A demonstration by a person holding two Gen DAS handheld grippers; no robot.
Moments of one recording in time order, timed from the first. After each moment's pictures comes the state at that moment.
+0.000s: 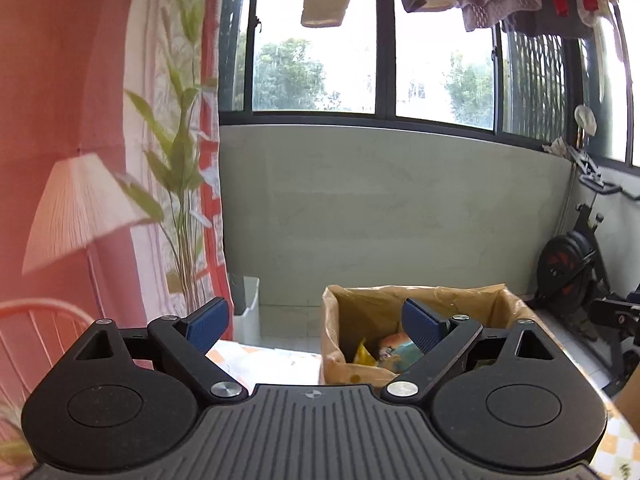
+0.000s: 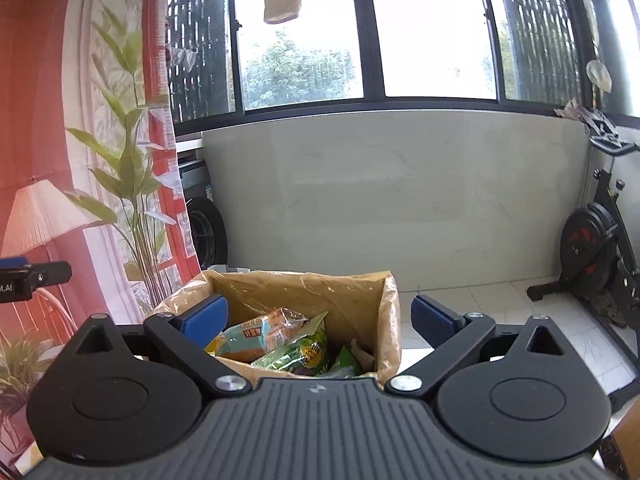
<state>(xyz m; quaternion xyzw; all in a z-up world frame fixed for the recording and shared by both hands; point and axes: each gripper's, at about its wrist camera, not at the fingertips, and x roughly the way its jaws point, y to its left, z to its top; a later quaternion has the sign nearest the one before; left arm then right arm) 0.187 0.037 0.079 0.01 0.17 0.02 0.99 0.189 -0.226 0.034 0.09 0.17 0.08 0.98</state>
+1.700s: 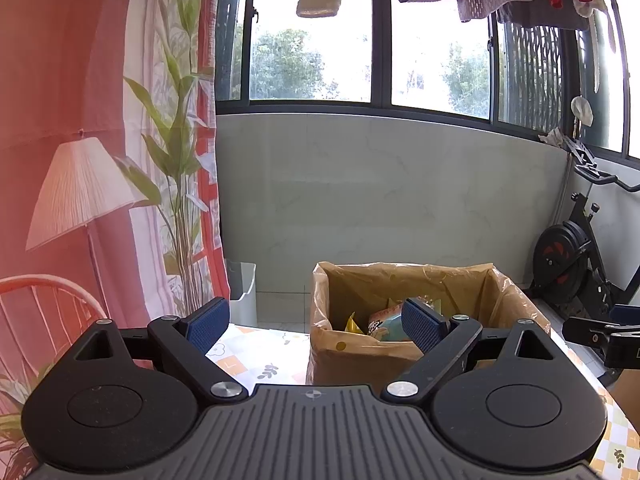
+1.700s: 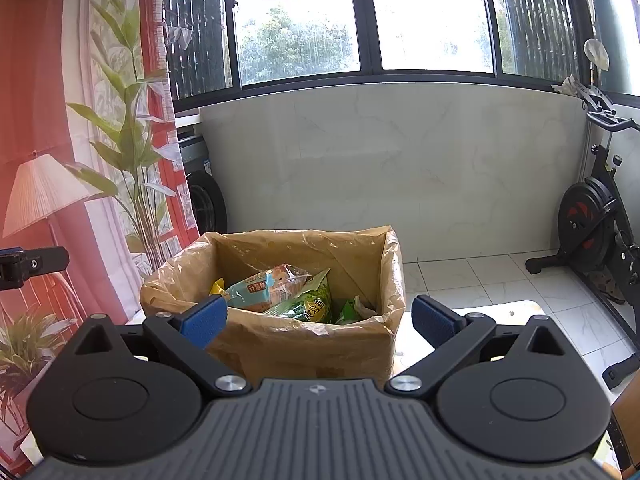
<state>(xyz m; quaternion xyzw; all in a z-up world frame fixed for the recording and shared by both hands) 0.177 0.035 0.066 0.01 0.19 0.01 0.98 0.177 -0.220 0.014 0.09 0.21 0.09 0.97</state>
